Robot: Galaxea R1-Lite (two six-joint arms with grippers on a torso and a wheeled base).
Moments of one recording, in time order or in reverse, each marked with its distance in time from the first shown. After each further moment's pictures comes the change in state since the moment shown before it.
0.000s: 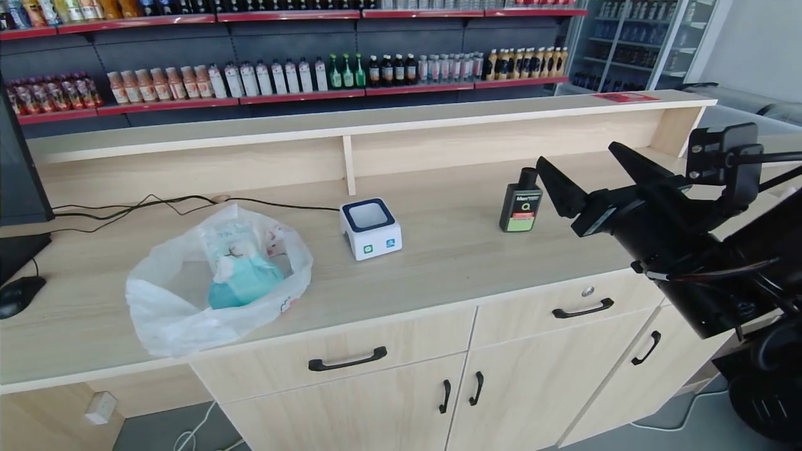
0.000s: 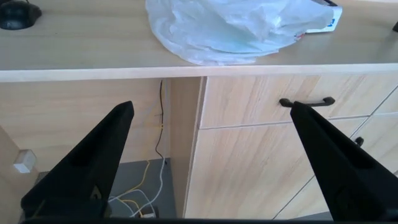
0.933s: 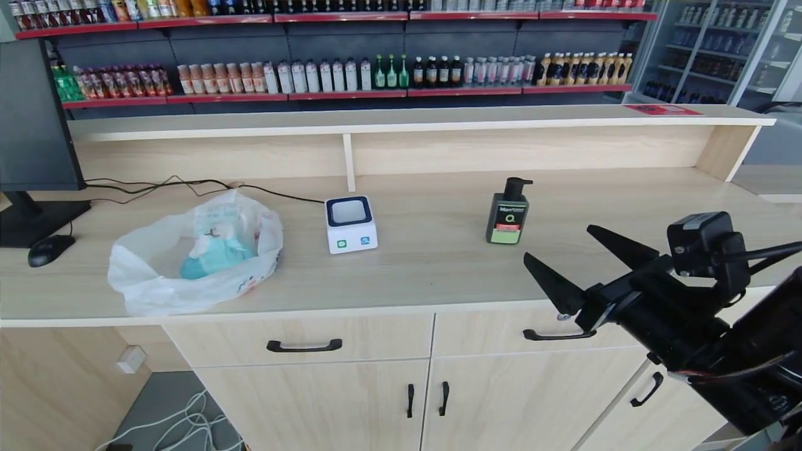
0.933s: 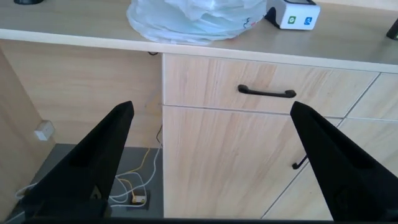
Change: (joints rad) left arm -0.001 0.000 0.000 0.000 0.000 -0.004; right arm 0.063 -0.052 0.309 0.001 0.036 0.004
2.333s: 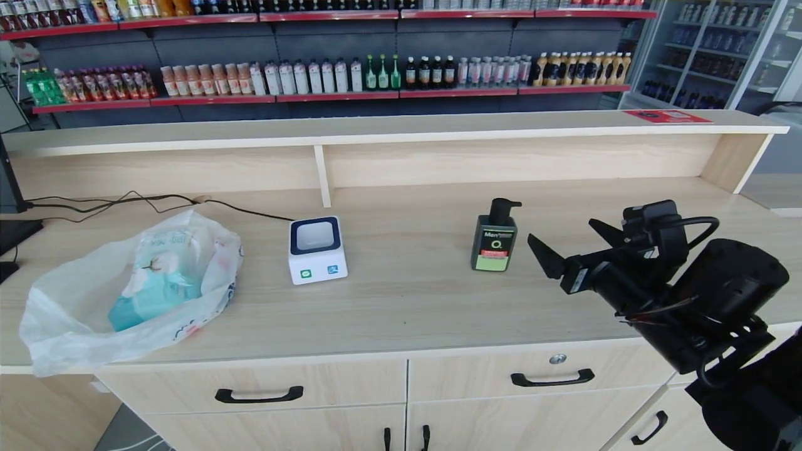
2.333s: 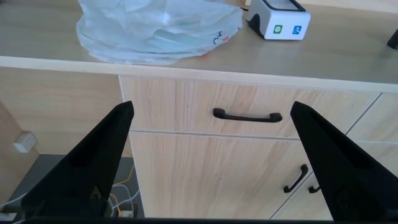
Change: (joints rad) left arm 0.000 0.000 0.000 0.000 0.000 0.004; right arm -0.164 0.215 -0.176 -0.001 -0.024 0.007
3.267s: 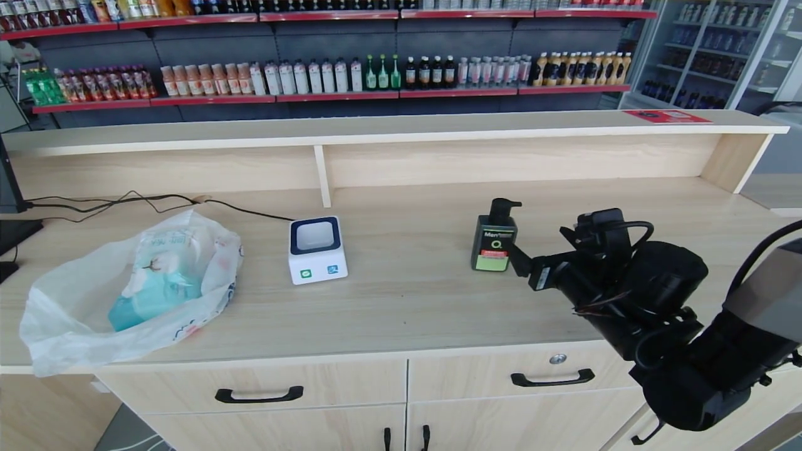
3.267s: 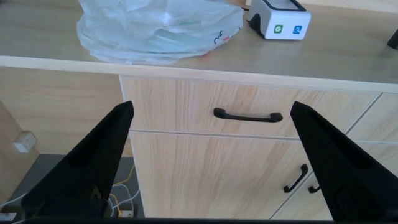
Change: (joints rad) left arm -0.001 0.000 0.000 0.000 0.000 0.000; right arm 0.025 0.167 -0.139 0.000 -0.058 0.034
